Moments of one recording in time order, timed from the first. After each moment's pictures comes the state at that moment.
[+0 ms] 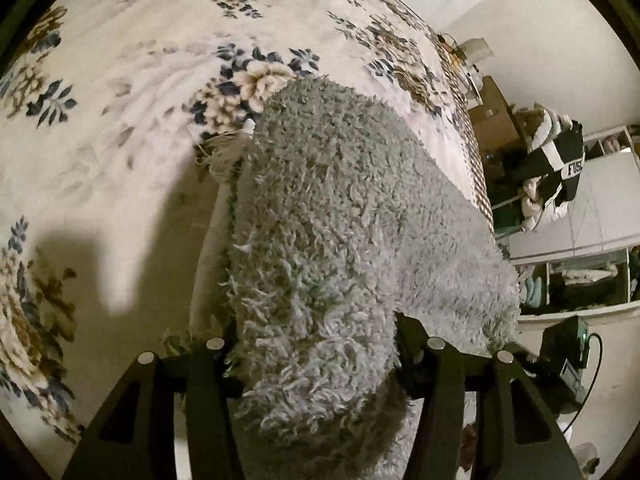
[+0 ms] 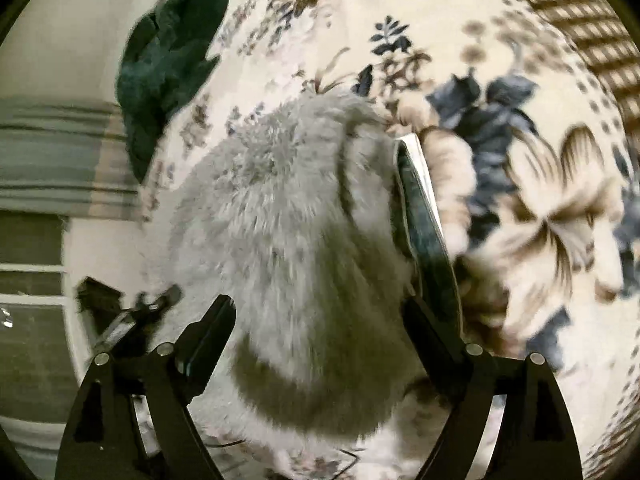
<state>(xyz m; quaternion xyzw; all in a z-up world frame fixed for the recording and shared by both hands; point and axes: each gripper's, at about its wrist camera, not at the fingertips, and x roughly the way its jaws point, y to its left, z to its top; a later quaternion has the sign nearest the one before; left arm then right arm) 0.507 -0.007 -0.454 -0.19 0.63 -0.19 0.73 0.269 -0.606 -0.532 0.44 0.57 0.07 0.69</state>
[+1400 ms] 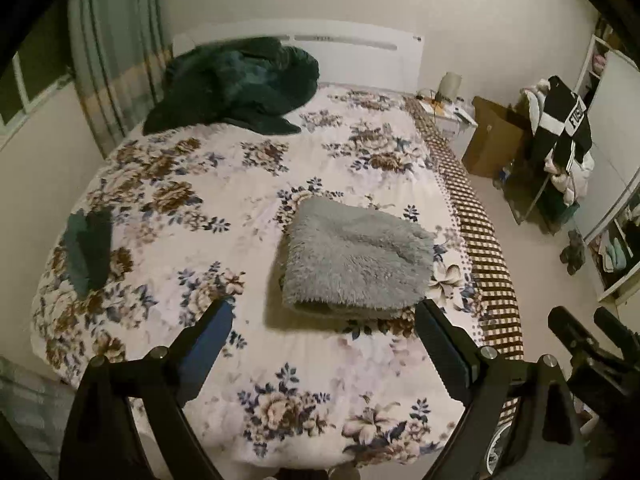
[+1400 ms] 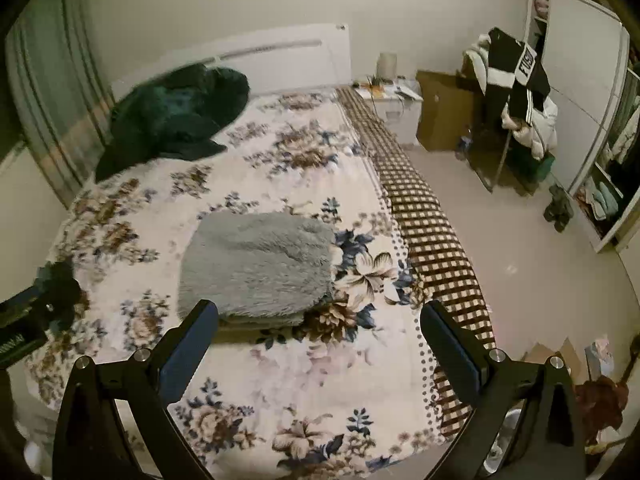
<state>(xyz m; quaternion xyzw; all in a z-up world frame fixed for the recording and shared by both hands) 0.230 -0.034 -0.127 0.03 0.46 -0.09 0.88 0.004 -0.486 -0.108 0.12 0.44 -0.14 0.88</state>
